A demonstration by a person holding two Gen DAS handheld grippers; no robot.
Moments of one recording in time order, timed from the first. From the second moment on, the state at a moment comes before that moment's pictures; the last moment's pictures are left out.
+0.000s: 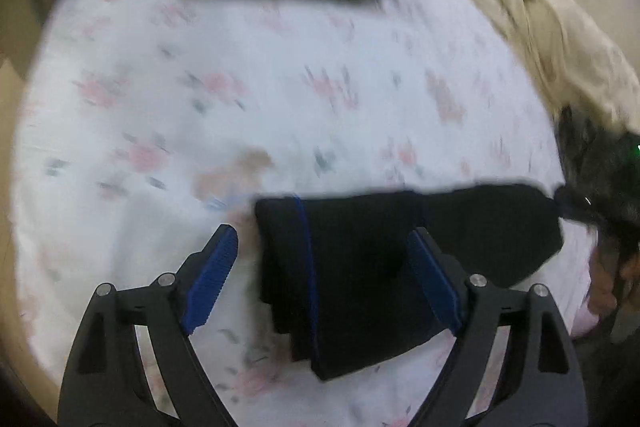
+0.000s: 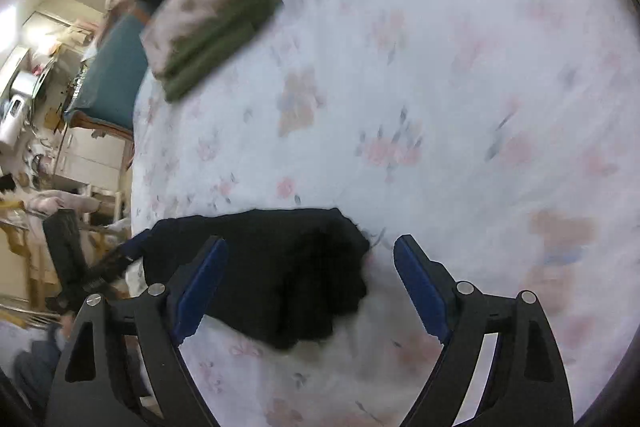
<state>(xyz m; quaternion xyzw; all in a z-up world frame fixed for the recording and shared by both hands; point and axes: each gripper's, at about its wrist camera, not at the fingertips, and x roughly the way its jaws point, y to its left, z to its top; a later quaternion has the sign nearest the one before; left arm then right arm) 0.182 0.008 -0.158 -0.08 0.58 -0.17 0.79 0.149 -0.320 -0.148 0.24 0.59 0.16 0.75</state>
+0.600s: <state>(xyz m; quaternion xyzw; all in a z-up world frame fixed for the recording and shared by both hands) 0.165 -0.011 -0.153 -0.05 0.54 -0.21 0.81 0.145 -0.295 -0.184 0.21 0.61 0.21 0.74</state>
